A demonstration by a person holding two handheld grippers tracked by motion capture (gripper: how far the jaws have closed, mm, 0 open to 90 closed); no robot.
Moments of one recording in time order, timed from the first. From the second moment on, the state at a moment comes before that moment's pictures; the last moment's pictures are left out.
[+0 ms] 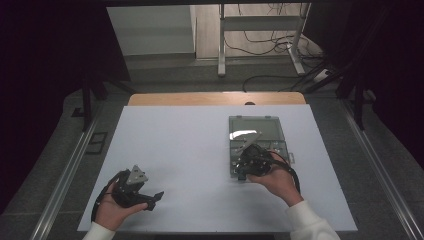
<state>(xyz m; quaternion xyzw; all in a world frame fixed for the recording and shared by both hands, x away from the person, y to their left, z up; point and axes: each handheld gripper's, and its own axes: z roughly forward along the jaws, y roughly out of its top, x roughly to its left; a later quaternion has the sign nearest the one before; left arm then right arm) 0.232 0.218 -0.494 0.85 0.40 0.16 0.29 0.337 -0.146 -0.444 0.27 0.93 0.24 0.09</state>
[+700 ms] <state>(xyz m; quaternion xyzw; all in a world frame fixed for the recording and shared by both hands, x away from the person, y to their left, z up) 0.231 0.218 -0.494 0.85 0.40 0.16 0.29 0.361 -0.151 -0.455 0.29 0.92 0.24 0.10</state>
